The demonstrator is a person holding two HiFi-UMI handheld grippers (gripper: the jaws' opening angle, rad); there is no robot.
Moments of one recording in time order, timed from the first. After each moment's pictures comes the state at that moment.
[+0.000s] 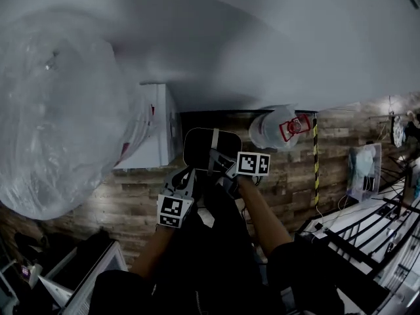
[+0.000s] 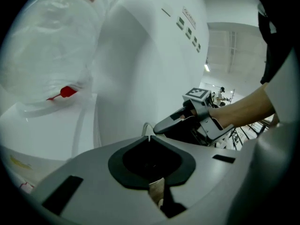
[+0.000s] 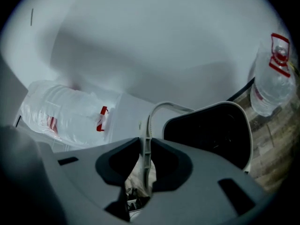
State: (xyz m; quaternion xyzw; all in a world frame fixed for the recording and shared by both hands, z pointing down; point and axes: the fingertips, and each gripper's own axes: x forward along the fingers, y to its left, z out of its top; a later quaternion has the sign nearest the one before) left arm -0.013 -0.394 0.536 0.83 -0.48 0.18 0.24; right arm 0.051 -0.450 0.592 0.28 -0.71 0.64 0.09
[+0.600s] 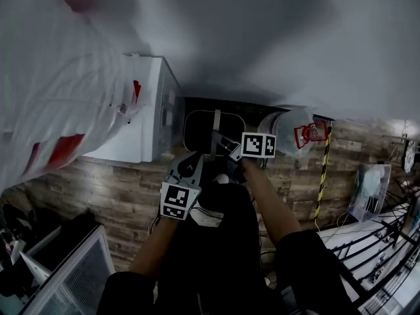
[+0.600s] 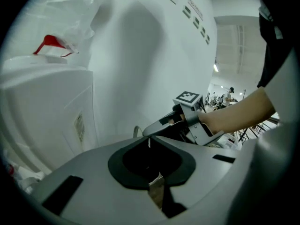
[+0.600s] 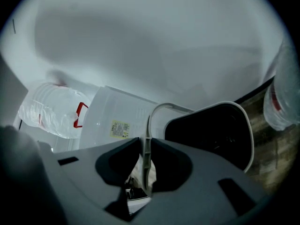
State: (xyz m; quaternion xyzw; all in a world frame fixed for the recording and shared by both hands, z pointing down) left arm 0.024 -0.433 0.622 0.80 -0.52 0.17 0.24; right arm 0.053 -0.500 0.693 0.21 -0.73 0.63 0.13
